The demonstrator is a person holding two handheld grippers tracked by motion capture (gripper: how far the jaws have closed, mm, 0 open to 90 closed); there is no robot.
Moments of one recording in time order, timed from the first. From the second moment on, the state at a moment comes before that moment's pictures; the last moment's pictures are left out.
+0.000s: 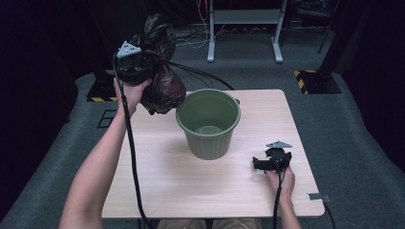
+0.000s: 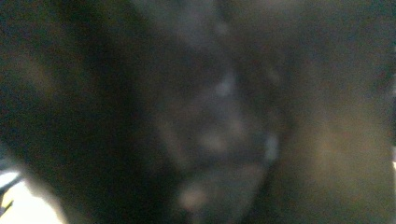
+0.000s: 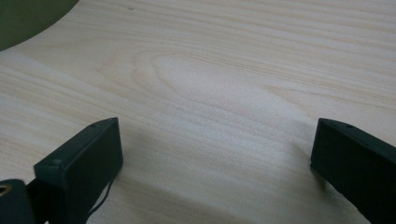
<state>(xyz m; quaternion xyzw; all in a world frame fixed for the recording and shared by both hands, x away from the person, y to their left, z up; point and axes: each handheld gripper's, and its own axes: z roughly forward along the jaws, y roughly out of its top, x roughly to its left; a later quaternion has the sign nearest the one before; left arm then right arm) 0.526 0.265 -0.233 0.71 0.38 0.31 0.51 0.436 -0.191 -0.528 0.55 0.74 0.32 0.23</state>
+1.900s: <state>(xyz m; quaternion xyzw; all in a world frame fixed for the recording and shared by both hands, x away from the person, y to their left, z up) 0.480 0.324 -0.403 0.69 0.51 0.24 0.46 0.435 -0.191 -0.528 0.55 0.74 0.32 0.24</state>
